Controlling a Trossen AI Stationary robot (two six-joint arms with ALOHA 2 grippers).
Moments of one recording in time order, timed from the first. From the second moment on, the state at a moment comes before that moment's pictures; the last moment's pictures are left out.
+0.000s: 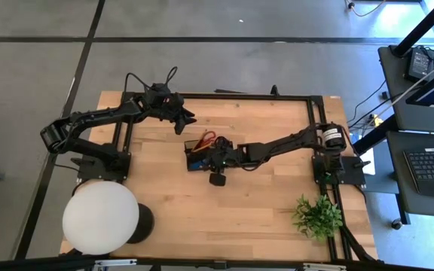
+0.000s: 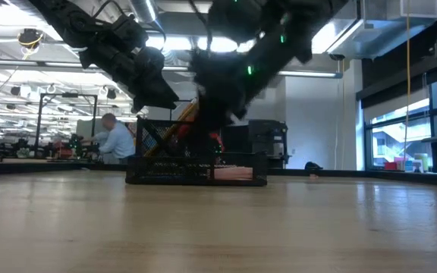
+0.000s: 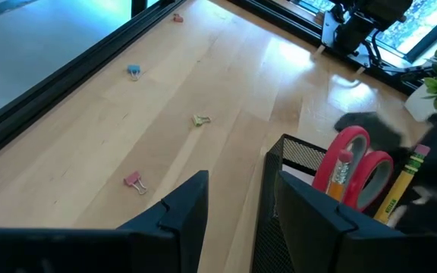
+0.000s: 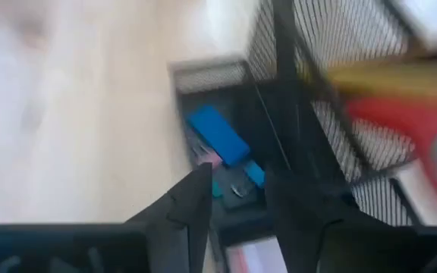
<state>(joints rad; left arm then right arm) 0.68 1.28 0.71 -0.01 0.44 -0.09 0.06 1.97 1.24 -0.04 0.22 0.10</state>
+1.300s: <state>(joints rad) 0.68 1.28 0.71 -0.05 0.44 -0.10 -0.44 1.85 1.58 -0.89 0.14 0.22</state>
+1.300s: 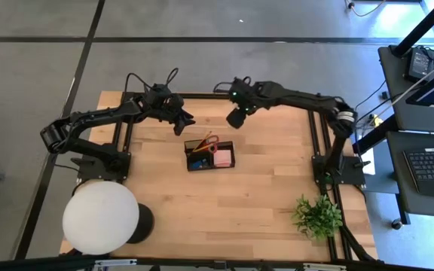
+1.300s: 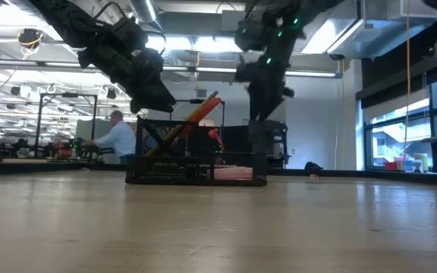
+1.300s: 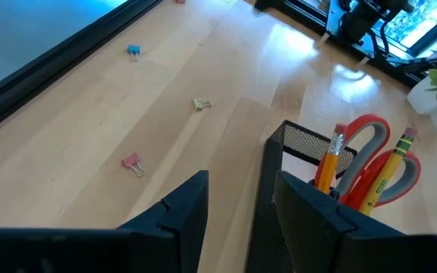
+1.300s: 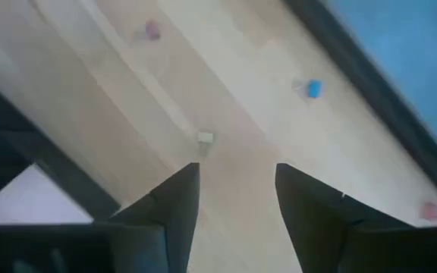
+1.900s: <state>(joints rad) 0.68 1.28 0.71 -0.05 0.44 -0.15 -0.42 2.07 1.58 -0.76 0.11 0.29</state>
